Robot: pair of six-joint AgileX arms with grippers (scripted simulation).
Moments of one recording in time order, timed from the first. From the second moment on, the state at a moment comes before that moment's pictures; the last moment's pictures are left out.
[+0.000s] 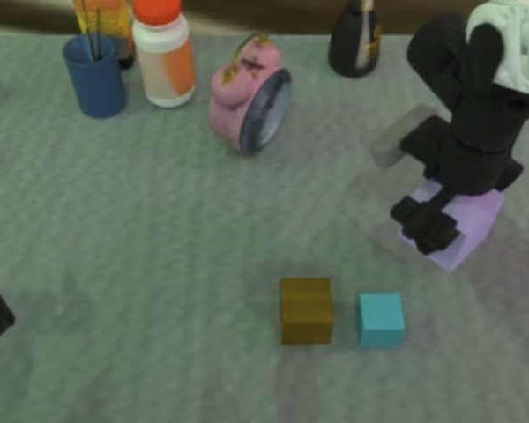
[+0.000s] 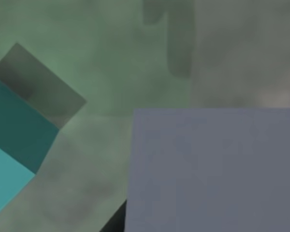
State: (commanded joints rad) left arm 0.02 0.00 0.00 0.00 0.00 0.00; right arm 0.39 2.00 1.51 -1.08 0.00 -0.37
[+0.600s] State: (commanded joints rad) left arm 0.02 0.00 0.00 0.00 0.00 0.00; right arm 0.63 2.23 1.90 -1.26 0.00 -0.47
